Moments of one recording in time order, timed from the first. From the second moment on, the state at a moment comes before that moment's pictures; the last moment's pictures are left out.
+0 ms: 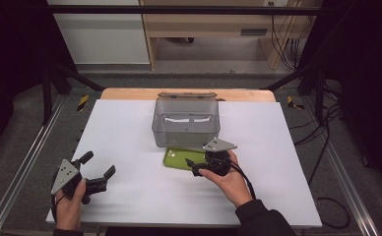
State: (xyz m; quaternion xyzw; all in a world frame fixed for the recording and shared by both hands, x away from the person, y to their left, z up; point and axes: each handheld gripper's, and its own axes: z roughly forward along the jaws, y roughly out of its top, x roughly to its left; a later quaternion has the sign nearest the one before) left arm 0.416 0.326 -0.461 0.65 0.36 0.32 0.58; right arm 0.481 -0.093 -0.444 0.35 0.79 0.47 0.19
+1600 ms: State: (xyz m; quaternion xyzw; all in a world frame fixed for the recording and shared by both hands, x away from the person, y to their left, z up) left arm 0.416 0.321 -0.462 0.67 0.35 0.32 0.58; right arm 0.505 -0.089 -0.468 0.38 0.82 0.40 0.16
